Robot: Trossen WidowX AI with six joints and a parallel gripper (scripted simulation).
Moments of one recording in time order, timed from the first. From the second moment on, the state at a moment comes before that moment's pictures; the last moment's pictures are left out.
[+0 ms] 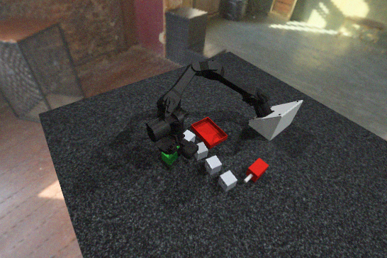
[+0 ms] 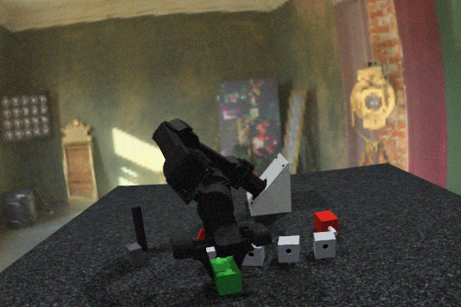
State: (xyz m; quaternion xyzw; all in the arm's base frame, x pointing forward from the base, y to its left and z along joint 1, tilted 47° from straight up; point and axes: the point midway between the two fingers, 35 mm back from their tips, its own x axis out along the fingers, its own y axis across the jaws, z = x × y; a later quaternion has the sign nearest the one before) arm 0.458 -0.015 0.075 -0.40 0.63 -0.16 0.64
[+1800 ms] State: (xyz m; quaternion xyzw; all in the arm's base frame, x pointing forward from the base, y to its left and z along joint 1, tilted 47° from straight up) arm 0.453 -0.015 0.078 -0.40 0.63 -0.15 0.64
